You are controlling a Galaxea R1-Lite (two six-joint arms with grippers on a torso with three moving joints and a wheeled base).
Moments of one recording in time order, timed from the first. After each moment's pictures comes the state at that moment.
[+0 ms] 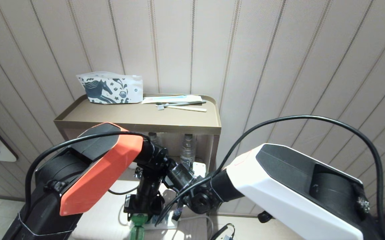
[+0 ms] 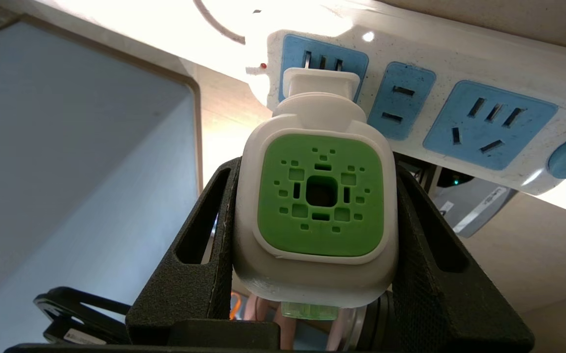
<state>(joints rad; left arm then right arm) -0.60 2.53 -1.70 0.95 0.22 -0.73 0.84 2.46 -1.55 0.07 -0.40 0.94</state>
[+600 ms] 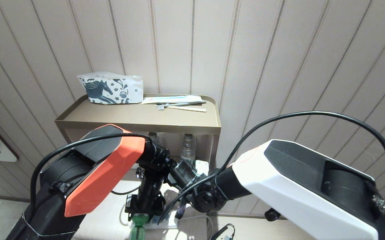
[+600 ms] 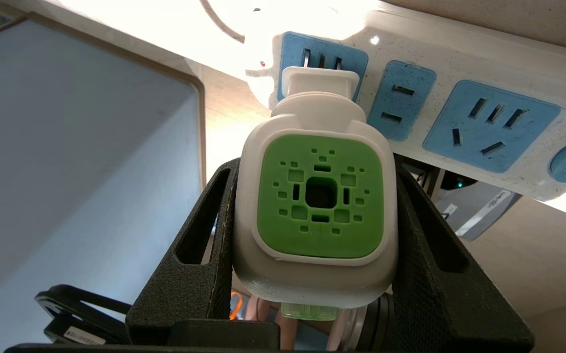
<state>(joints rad) -0.60 2.56 -1.73 0.95 0.23 -0.74 0.83 2.42 -1.51 0.07 -0.40 0.93</state>
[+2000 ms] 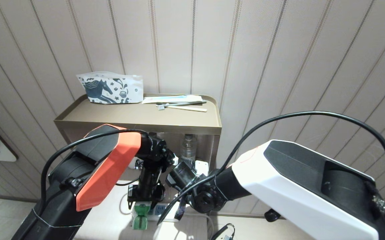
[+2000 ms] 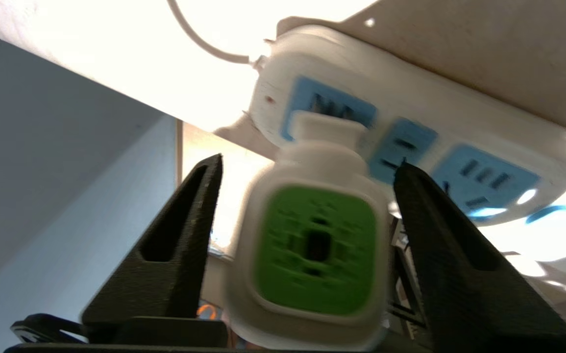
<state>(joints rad) -0.55 2.62 -1.93 1.02 0.23 -0.74 0.84 2.42 -1.51 0.07 -0.40 0.94</state>
